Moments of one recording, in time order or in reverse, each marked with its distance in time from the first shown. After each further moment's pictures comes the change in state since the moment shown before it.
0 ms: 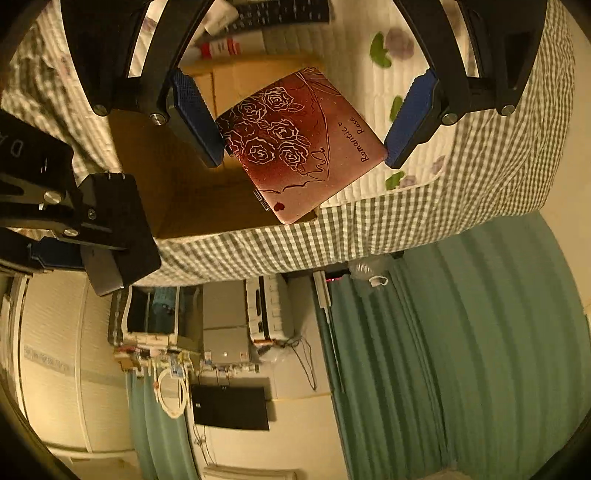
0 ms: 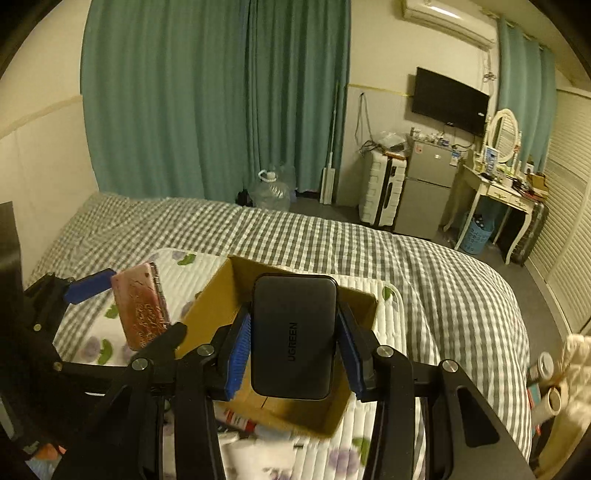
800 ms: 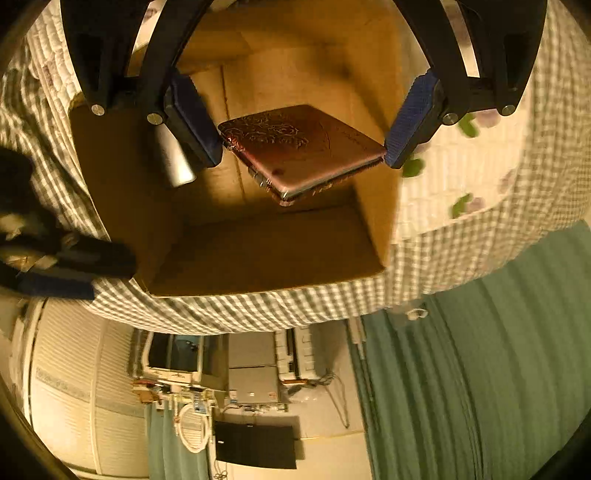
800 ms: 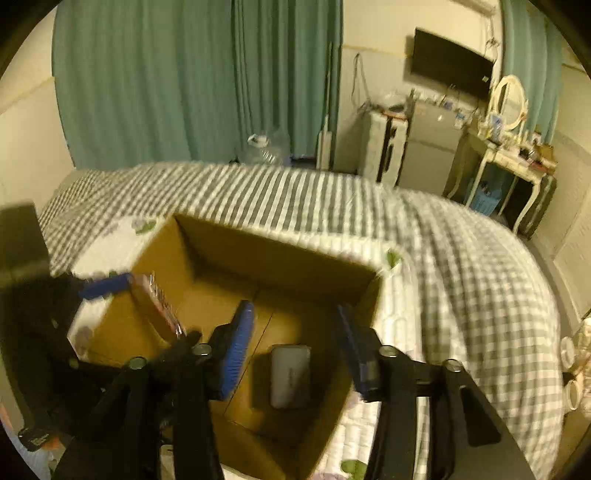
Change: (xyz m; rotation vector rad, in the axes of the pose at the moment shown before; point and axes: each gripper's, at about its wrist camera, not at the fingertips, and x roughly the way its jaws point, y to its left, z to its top) left arm 0.070 -0.023 -0.026 0.039 0.125 -0.093; right arm 0.064 -0.043 -0.029 0.035 0.075 -0.014
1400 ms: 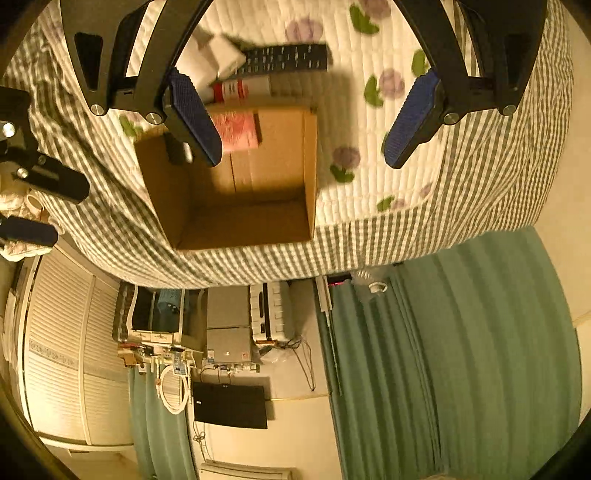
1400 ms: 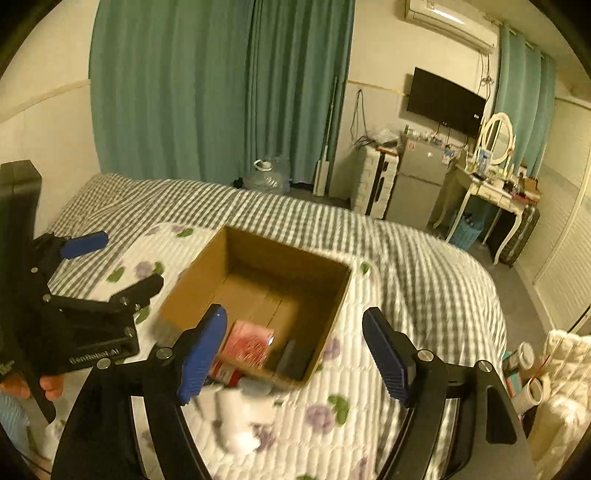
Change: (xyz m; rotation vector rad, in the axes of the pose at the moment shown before) left arm -0.145 0.022 -0.032 -0.084 -0.118 0.068; right arm -0.138 0.033 -0.043 -0.055 -0.060 -0.014
